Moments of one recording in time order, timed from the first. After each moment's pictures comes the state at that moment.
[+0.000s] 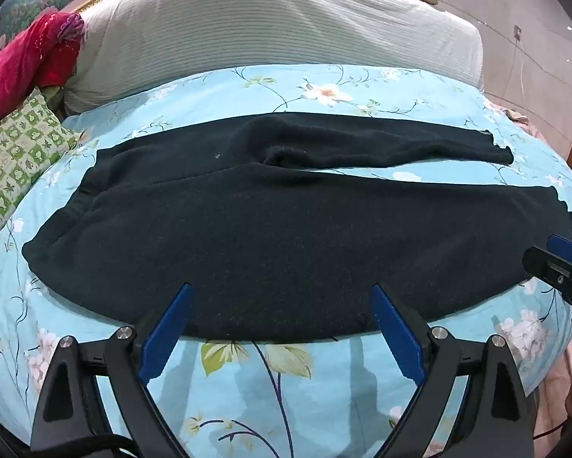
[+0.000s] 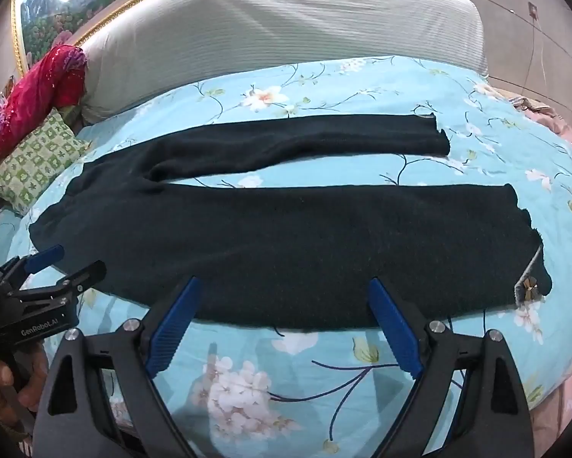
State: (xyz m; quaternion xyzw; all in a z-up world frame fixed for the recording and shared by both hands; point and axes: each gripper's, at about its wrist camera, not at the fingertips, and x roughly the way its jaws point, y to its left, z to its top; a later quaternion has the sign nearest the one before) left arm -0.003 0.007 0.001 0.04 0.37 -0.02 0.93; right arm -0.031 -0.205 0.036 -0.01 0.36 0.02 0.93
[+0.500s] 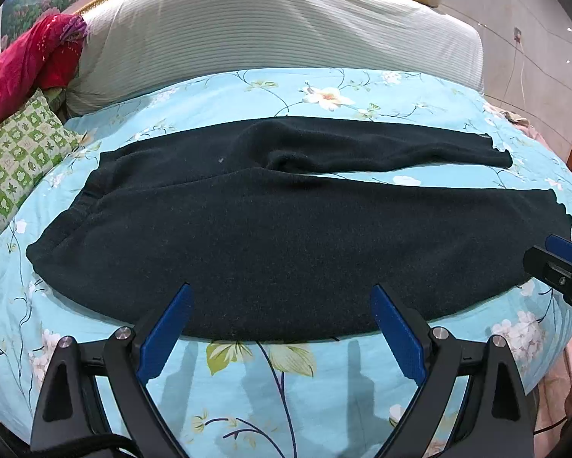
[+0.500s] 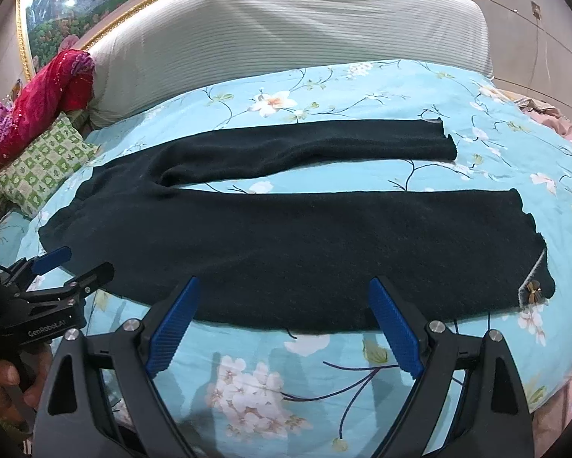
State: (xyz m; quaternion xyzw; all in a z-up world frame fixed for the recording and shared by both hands) left arm -0.004 0.012 0.006 0.03 0.37 -0.02 0.93; right arm -0.030 -0.199 0.039 0.00 0.35 0.04 0.93
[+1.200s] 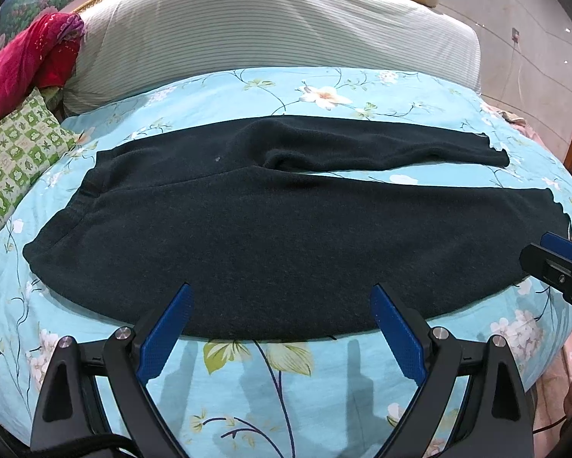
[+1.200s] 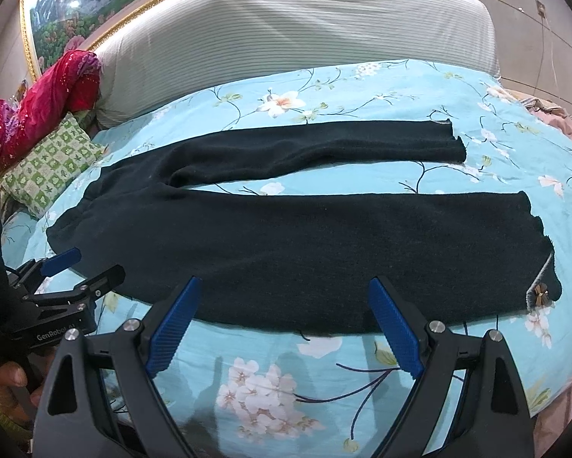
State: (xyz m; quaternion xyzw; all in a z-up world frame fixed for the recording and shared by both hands) left arm -0.004 0.011 0.005 0.03 0.37 -0.02 0.93; right arm -0.031 -0.192 0.038 0.00 0.35 0.05 0.93
